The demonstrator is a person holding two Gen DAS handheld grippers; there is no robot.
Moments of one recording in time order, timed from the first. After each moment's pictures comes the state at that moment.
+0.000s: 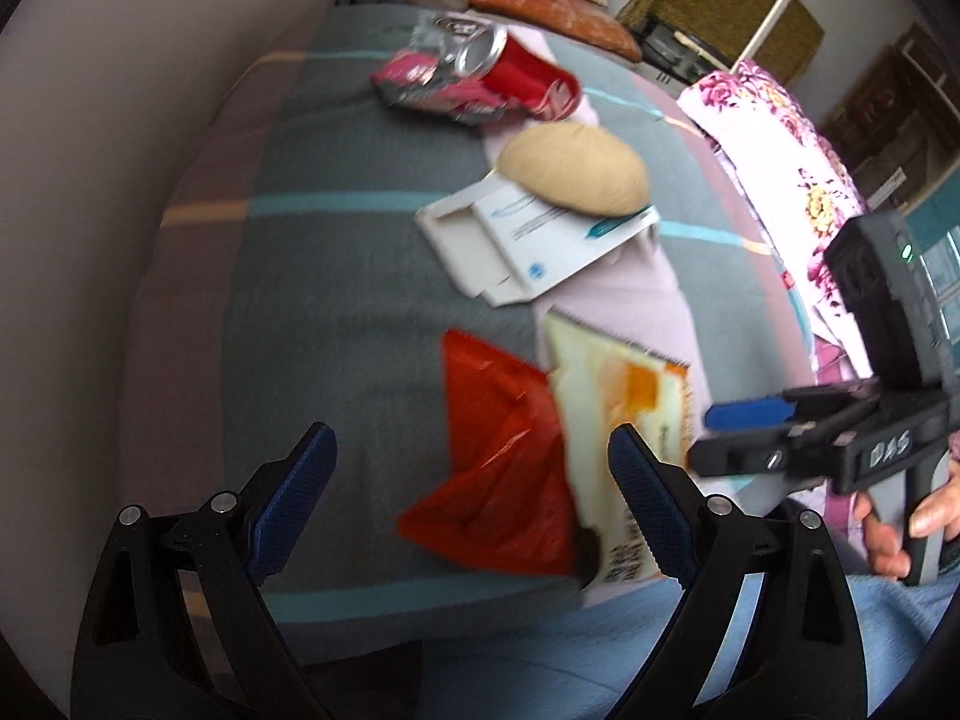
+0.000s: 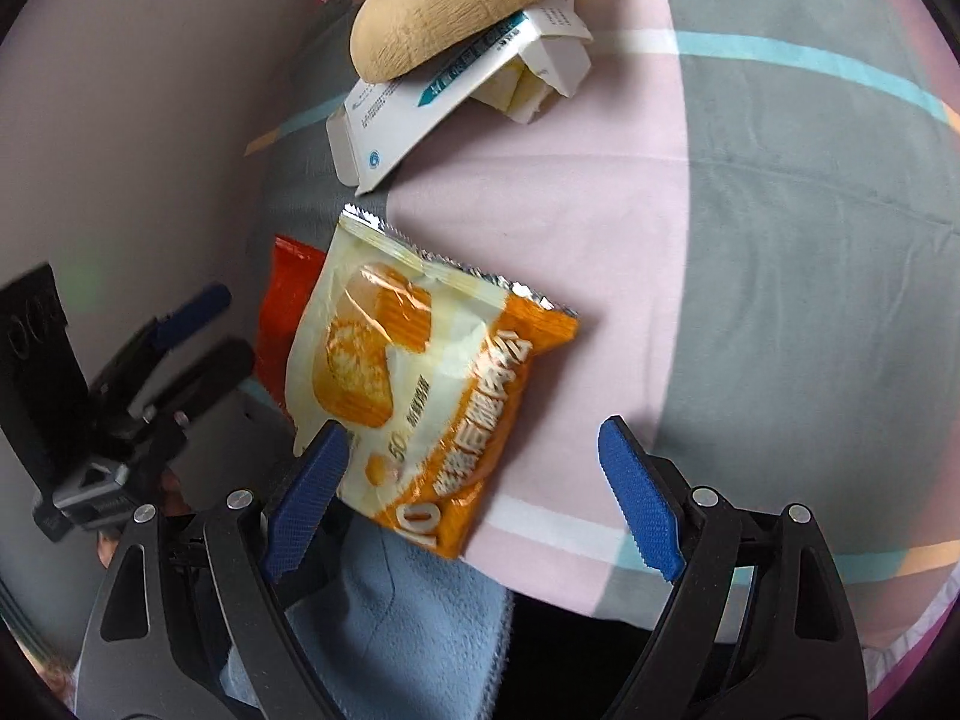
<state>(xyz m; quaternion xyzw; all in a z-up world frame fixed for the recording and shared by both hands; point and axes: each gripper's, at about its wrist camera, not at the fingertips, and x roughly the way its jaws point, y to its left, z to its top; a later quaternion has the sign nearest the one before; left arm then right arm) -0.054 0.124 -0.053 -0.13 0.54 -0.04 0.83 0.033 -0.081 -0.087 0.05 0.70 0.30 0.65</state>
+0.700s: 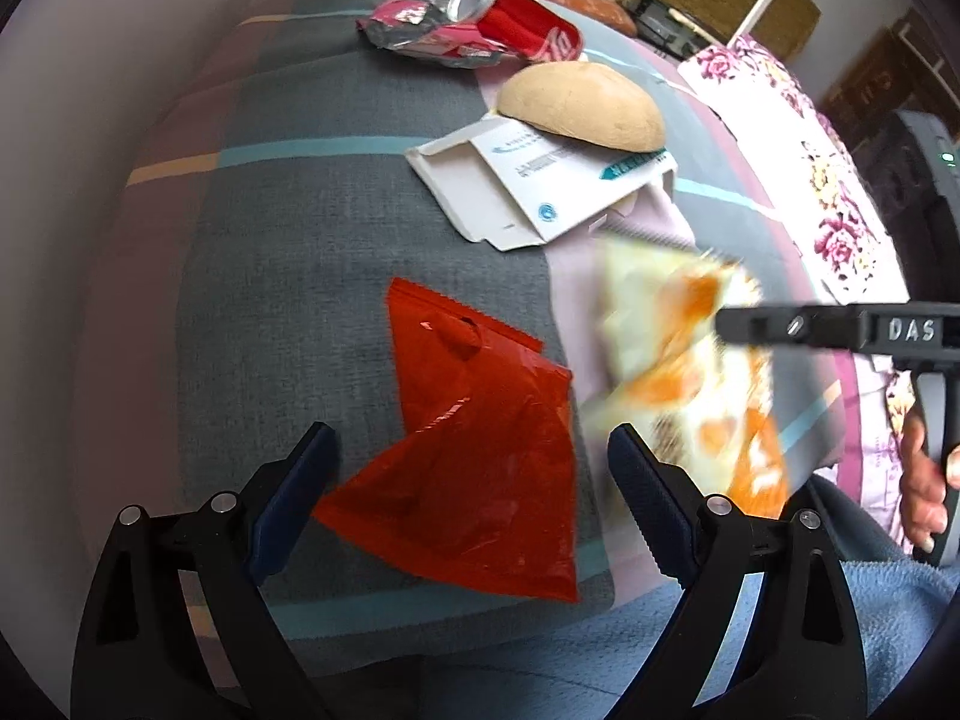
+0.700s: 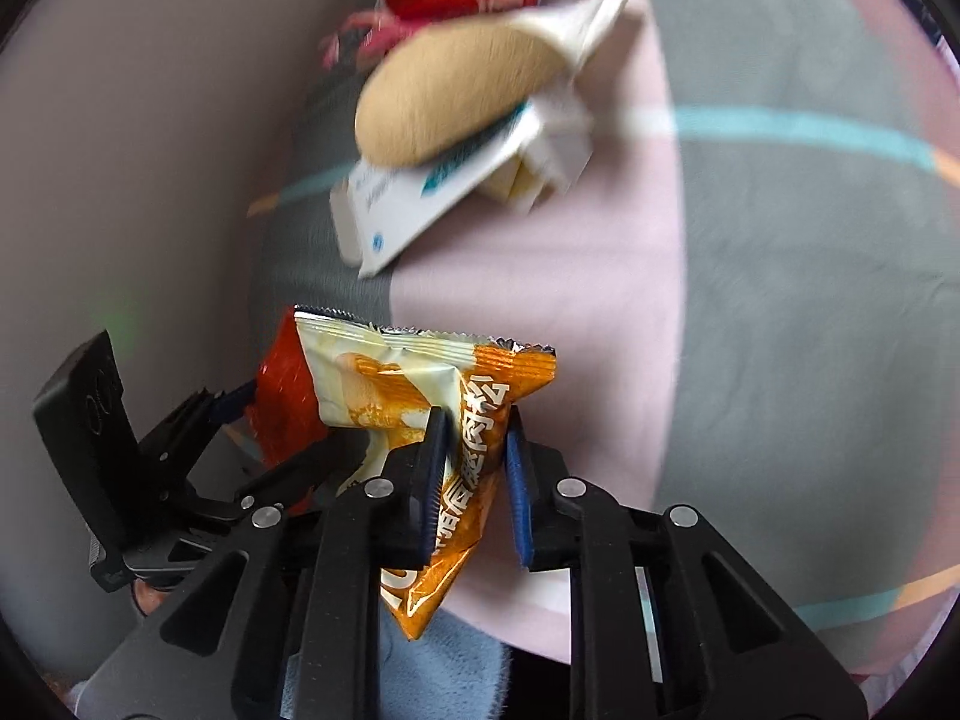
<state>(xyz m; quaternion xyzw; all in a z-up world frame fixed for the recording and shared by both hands) -0.056 0.119 -0.079 -0.12 0.55 -0.06 0.82 0.051 -0.091 -0.059 0.04 0.62 0.28 0.73</state>
